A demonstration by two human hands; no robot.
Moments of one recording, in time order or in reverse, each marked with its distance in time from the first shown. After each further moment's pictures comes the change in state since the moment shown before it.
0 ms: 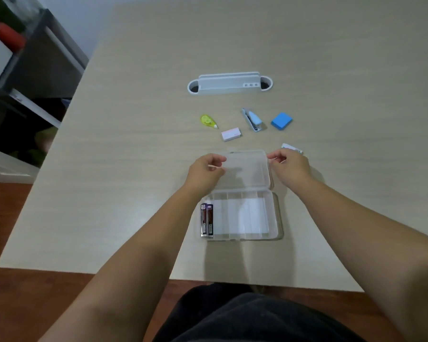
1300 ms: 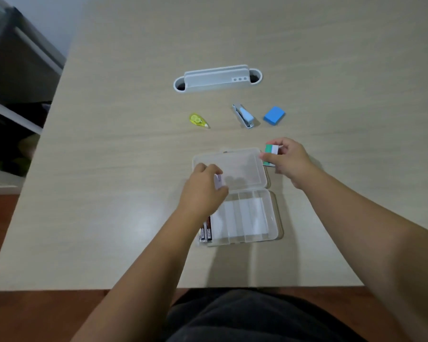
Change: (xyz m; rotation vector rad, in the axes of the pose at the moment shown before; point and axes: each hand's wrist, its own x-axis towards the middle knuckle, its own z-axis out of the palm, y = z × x) left_hand -0.030 0.013 0.003 0.626 -0.029 0.205; right_hand 0.010 -0.004 -0.014 0.459 -0.164 0.150
